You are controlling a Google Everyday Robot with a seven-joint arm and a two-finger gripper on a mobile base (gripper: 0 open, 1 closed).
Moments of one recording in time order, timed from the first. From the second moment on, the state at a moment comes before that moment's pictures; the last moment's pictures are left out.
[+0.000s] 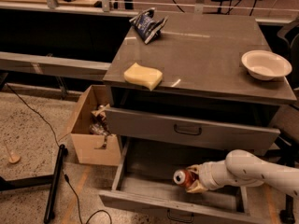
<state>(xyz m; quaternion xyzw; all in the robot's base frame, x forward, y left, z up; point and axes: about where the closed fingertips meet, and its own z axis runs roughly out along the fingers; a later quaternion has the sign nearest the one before) 0.506 -0.176 0.434 -0.67 0.68 0.12 0.29</state>
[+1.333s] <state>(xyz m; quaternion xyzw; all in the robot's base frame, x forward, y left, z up) 0.515 -0.198 0.445 -0.62 0.72 0.11 0.31</state>
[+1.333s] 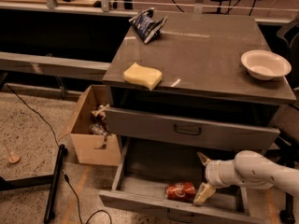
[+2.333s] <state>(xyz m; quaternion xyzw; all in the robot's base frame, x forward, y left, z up) 0.490 -0.288 0.530 -0.55 0.78 0.05 0.31</state>
